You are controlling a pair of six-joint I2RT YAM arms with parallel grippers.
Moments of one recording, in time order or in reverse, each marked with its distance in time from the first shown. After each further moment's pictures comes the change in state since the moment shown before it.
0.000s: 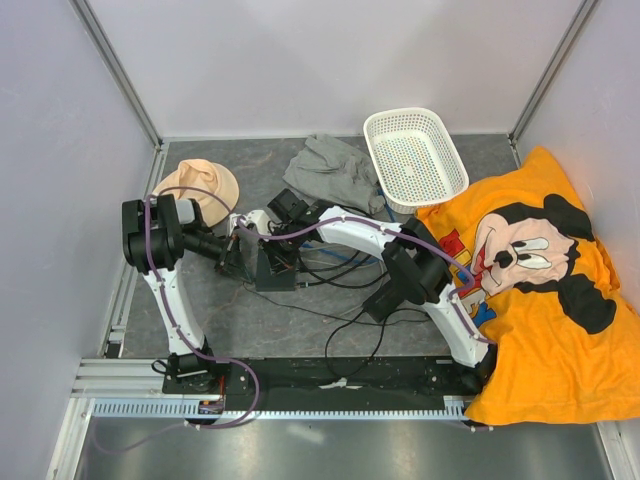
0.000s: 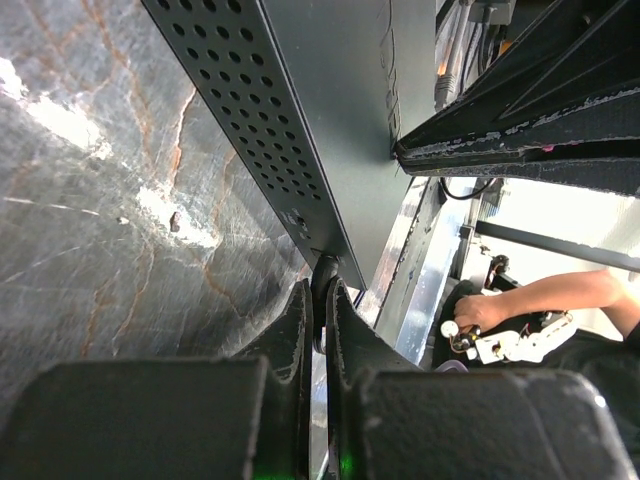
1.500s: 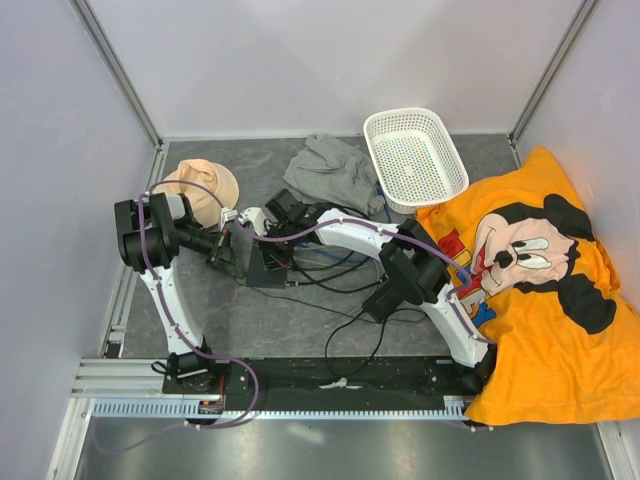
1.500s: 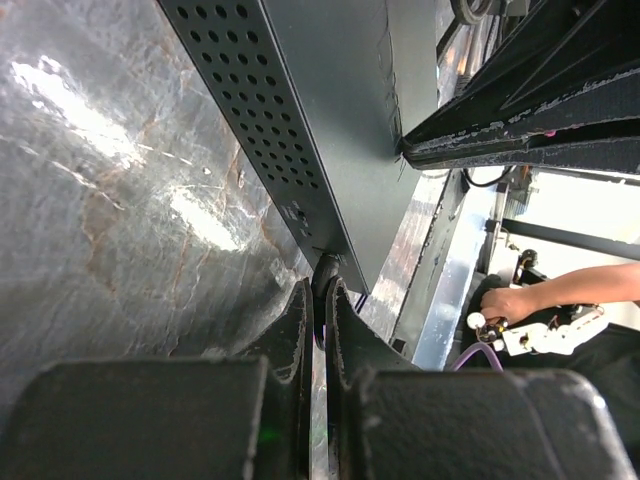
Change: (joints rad) left arm 0.066 0.039 0.102 -0.080 -0.048 0.102; right arm 0.000 0.010 -0.016 0.114 0.005 0.023
